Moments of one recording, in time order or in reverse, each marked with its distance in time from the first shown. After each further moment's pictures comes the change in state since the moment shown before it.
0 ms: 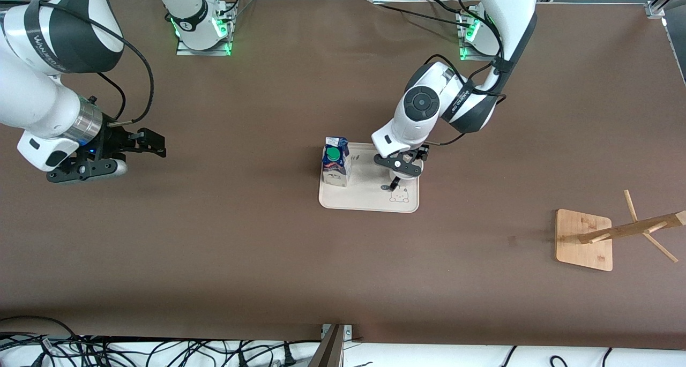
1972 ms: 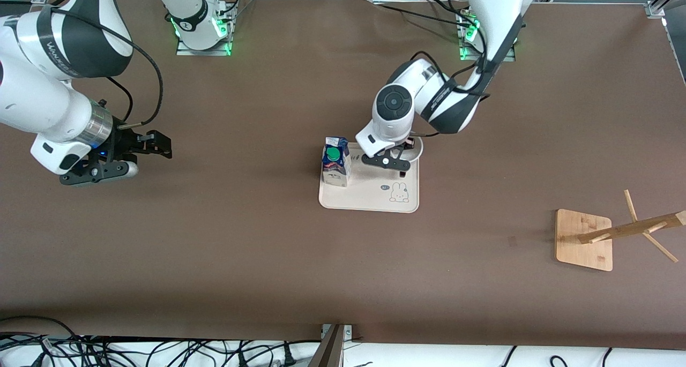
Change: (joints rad) left arm -0.023 0.040 -0.047 0.216 0.066 -0.305 -0.220; right arm 0.023 0.020 0.000 0.000 0.000 -0.004 0.000
